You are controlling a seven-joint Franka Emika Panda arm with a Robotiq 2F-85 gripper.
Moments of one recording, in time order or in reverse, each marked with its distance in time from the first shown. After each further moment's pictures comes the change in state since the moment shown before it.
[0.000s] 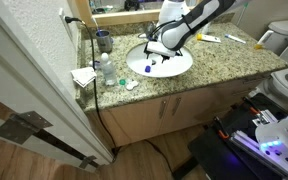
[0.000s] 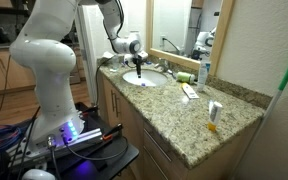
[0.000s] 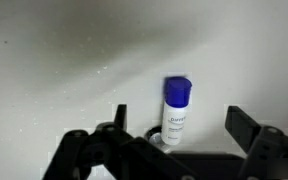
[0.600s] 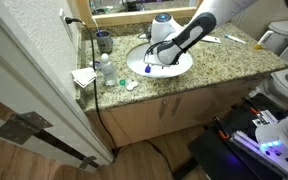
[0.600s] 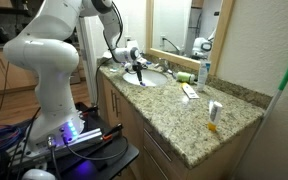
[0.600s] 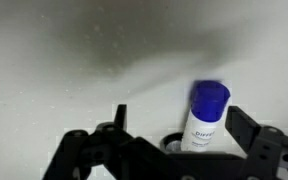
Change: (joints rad) arm 0.186 0.161 -0.184 0.098 -0.138 -0.010 0.145
